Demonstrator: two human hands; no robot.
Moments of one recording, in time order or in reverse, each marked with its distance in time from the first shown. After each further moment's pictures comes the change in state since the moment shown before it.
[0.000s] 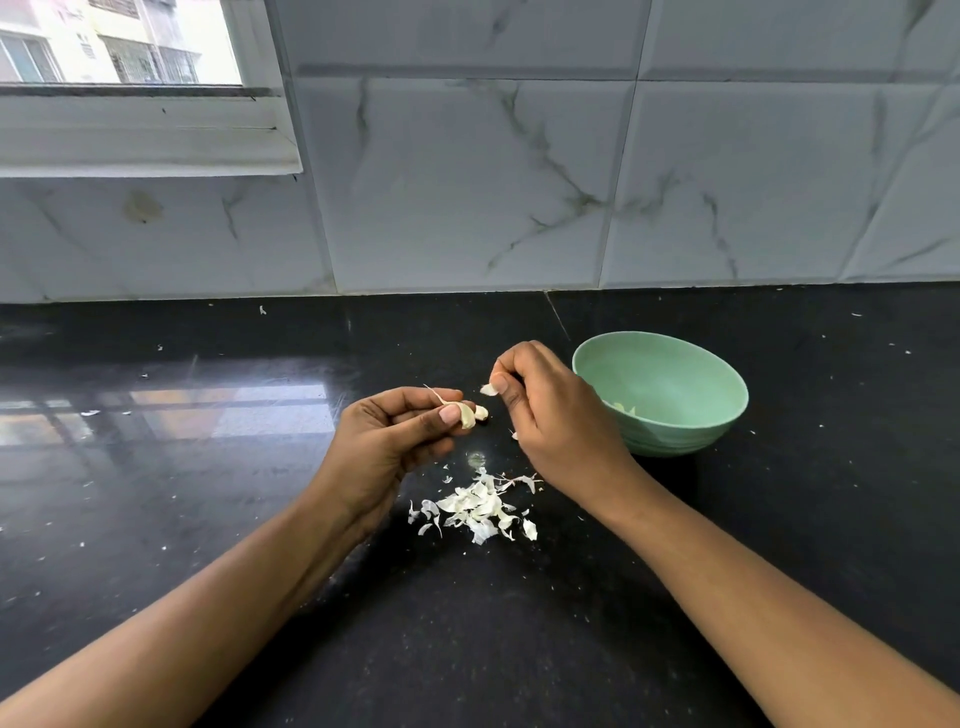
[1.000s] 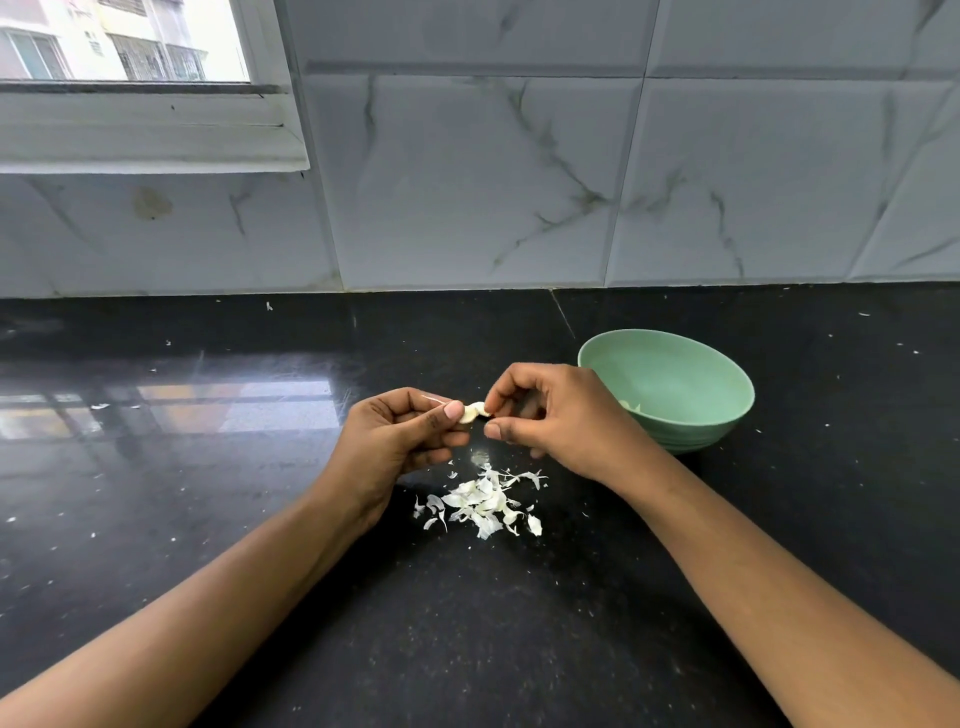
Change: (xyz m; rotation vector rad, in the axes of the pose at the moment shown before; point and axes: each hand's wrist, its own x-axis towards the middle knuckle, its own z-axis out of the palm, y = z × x) left_hand 0.005 -0.006 -0.008 0.131 0.019 -0.053; right_hand 0.005 0.001 -0.016 0.205 -0.316 0.232
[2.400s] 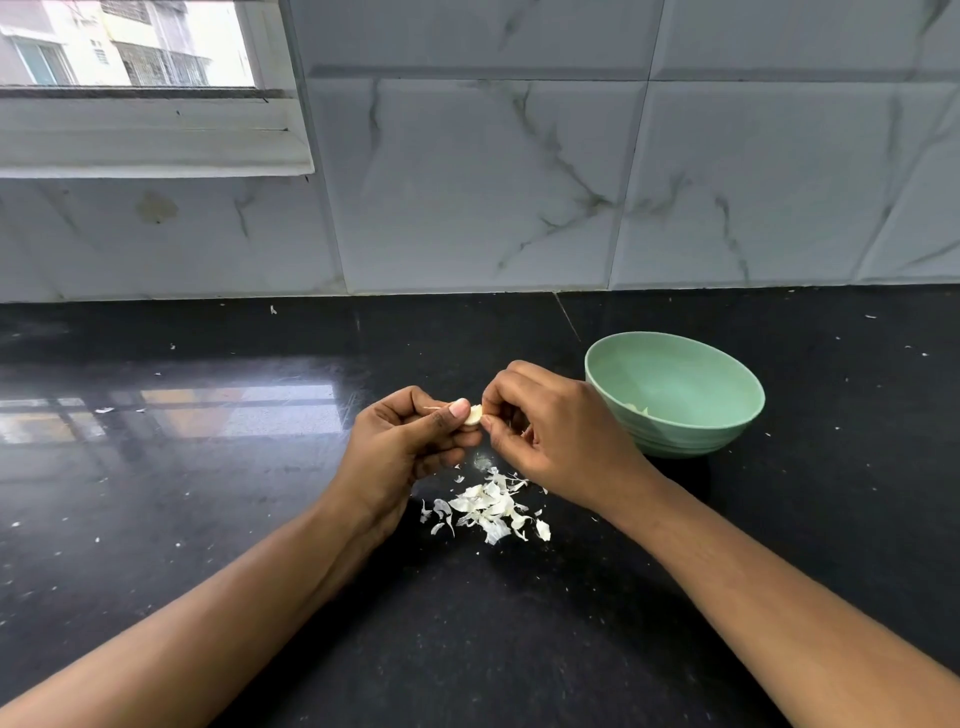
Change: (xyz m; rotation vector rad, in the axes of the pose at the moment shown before) left_hand -0.005 0.002 0.007 -0.139 -0.001 0.043; right_hand -0.002 0.002 0.016 -0.323 0.197 -0.476
